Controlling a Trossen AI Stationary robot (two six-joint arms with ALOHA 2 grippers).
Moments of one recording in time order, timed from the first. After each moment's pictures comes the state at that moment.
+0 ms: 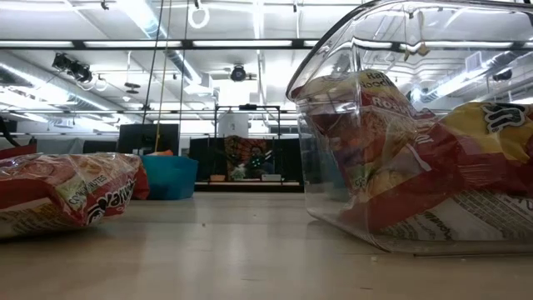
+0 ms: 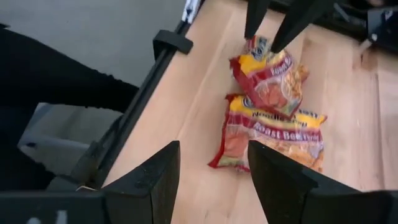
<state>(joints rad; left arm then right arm) -1.02 1.45 0.88 -0.31 -0.63 -1.09 0.54 2.12 1.81 -0.44 0.21 0.06</state>
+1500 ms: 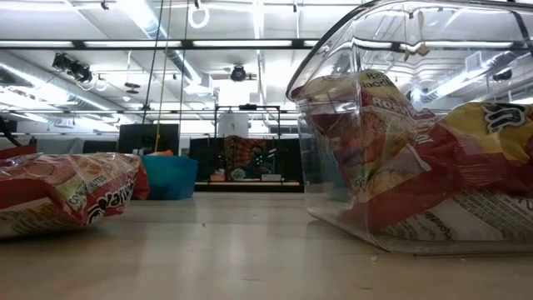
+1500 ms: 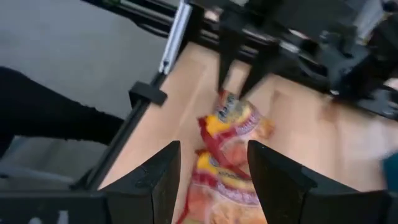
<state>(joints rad) -1.15 1.45 0.90 -0.56 -0.59 -1.31 0.48 2.23 2.07 -0.48 0.20 -0.05</state>
